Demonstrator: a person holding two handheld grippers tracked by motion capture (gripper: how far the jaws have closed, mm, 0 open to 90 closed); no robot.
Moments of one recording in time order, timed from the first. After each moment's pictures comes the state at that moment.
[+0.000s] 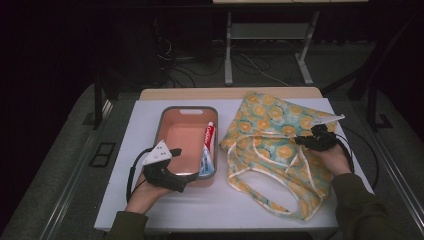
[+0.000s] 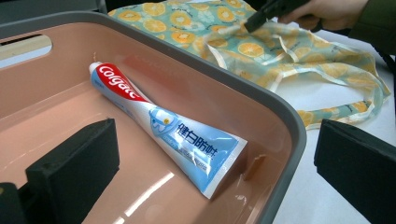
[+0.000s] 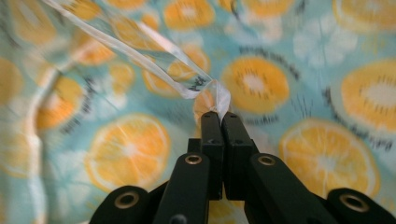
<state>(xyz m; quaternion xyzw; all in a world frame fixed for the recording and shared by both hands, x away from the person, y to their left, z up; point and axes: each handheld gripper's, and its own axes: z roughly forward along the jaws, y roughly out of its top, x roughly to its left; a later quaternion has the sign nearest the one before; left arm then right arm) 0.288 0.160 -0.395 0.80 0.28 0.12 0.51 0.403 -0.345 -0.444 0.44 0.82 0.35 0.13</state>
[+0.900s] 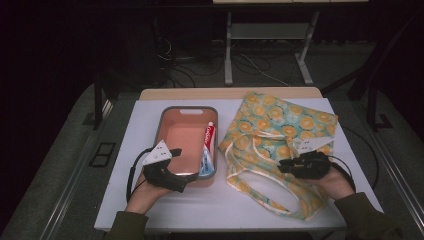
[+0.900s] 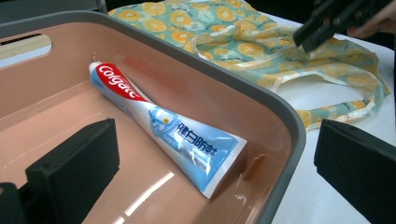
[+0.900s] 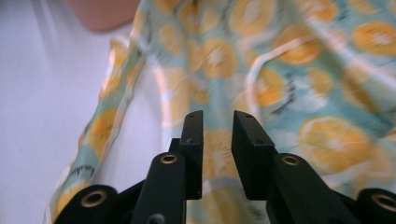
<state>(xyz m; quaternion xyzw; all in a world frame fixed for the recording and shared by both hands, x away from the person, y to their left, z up) 0.287 0.160 -0.394 0.80 0.28 0.12 0.51 0.310 -0.279 -0.410 0.28 0.88 0.38 0.07</state>
